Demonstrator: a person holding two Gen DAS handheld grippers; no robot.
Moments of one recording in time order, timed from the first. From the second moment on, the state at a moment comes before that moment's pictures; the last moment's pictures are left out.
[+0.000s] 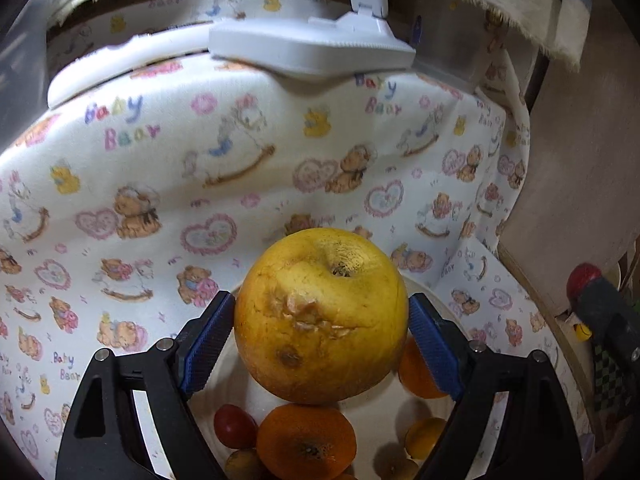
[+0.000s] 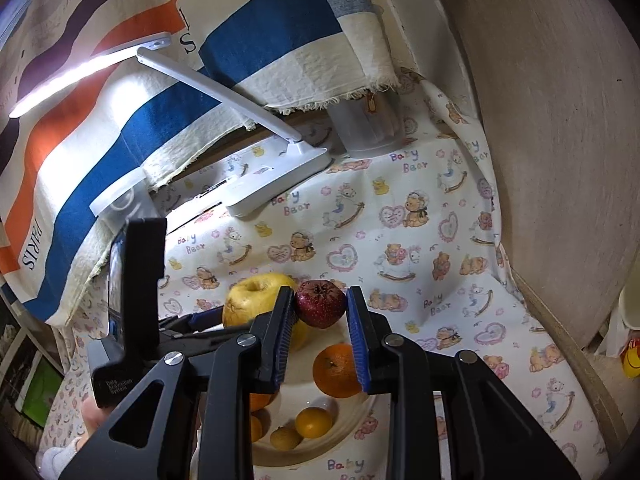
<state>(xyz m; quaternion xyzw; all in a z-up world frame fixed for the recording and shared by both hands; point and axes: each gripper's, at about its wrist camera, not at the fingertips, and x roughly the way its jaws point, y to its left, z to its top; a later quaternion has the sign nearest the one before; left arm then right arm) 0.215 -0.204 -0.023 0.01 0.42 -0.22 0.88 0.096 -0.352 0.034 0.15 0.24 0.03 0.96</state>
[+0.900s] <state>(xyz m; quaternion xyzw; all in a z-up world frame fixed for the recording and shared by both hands) 0.144 -0.119 0.043 0.01 0.28 -0.19 0.94 0.116 -0.306 0.003 0.11 0.34 0.10 0.93</state>
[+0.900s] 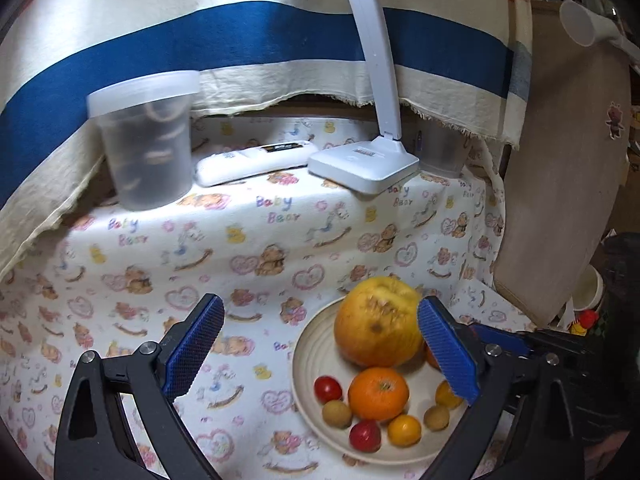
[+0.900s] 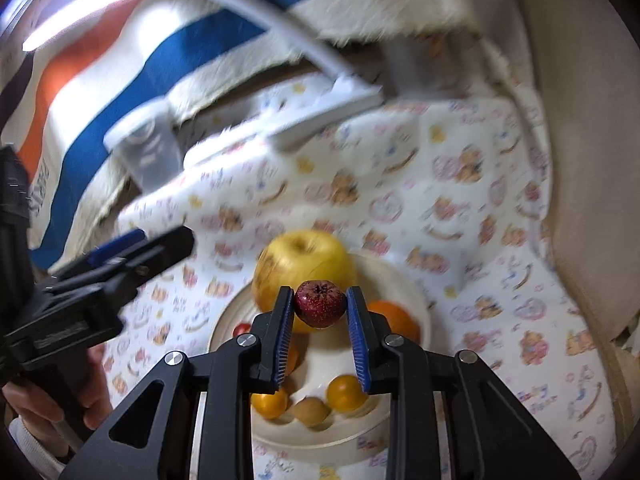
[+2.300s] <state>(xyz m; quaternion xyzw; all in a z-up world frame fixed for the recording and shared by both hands) 0.070 -0.057 0.012 0.01 0.15 -0.14 0.98 0.074 -0.270 0.007 0.04 0.16 0.02 0.99</state>
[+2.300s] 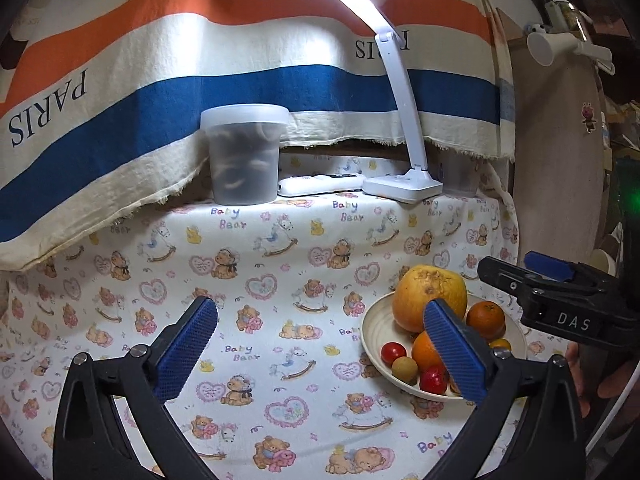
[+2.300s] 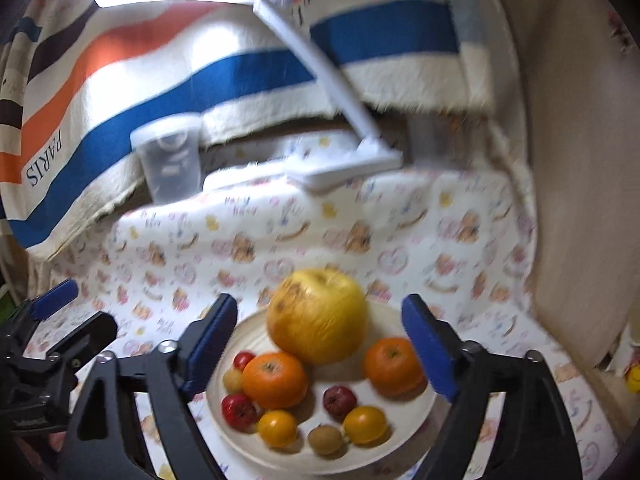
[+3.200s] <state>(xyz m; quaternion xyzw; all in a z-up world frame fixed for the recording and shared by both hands) 0.073 -0.058 0.010 0.01 0.16 -0.12 0.98 0.067 -0.258 0.004 -0.01 0.13 -0.01 0.99</state>
